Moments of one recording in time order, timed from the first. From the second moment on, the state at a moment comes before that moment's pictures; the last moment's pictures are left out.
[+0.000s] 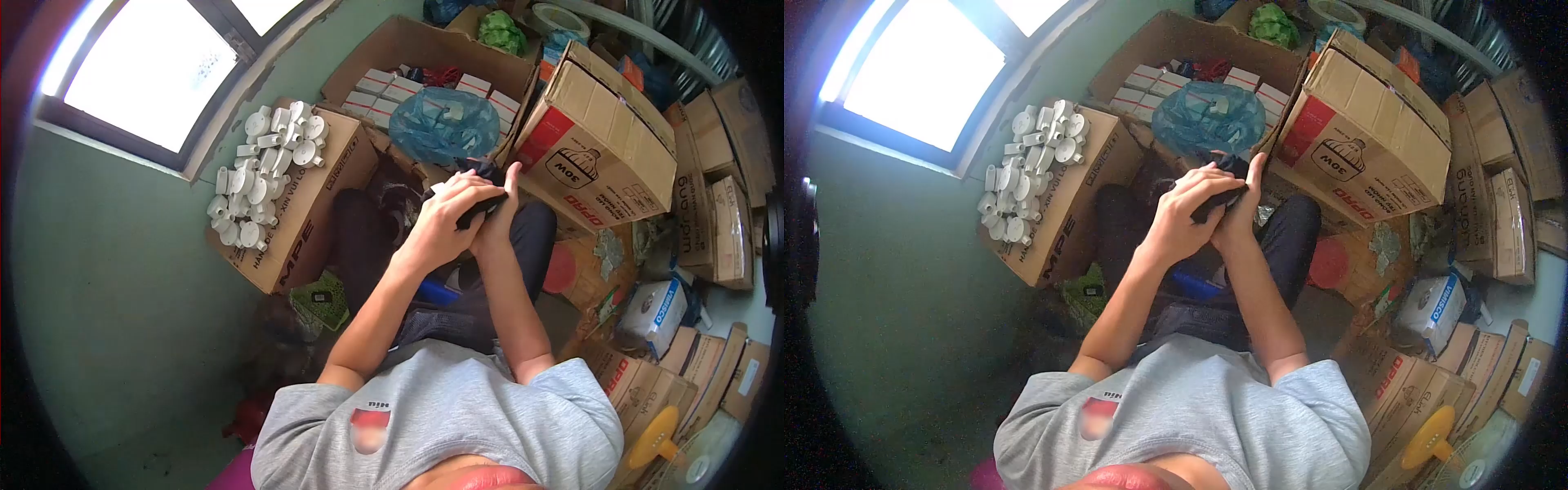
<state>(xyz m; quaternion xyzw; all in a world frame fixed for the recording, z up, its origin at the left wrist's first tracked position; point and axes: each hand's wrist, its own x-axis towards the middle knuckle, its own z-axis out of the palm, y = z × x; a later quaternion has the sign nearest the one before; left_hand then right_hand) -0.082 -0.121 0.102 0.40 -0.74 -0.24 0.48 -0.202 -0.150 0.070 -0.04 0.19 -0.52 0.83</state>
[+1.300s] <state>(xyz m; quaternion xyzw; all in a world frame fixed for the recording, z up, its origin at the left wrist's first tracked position) -0.061 -0.083 0.085 0.35 -0.39 -0.53 0.67 -0.229 -0.154 0.075 -0.31 0.06 -0.56 0.76</state>
